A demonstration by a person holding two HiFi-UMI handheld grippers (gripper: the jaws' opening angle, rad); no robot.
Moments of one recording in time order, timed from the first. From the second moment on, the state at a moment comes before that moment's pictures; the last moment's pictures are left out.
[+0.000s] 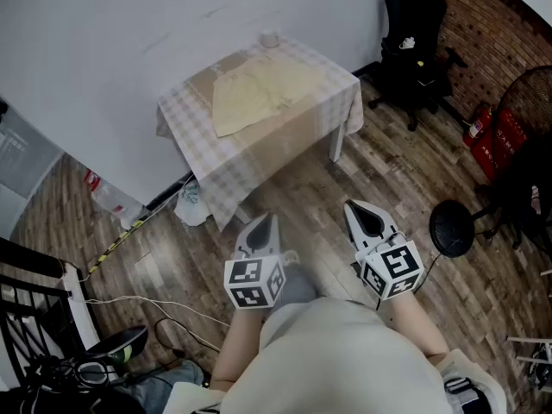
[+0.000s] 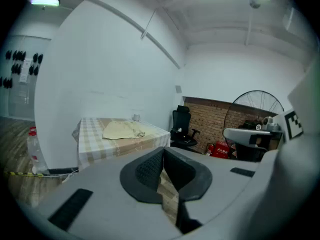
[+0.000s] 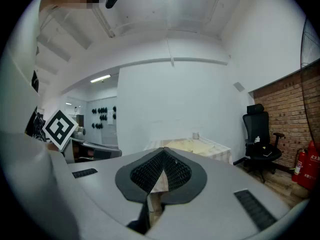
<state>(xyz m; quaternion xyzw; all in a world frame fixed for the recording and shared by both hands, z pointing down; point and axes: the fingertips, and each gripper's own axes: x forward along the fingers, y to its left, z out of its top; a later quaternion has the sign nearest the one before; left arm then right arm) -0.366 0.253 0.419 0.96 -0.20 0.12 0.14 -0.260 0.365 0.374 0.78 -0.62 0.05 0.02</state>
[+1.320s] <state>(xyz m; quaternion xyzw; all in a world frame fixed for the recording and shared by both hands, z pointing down) -0.329 0.137 0.435 0.96 -0.21 0.13 0.17 -0.227 0.245 0.390 0.75 -0.66 0.08 0.03</state>
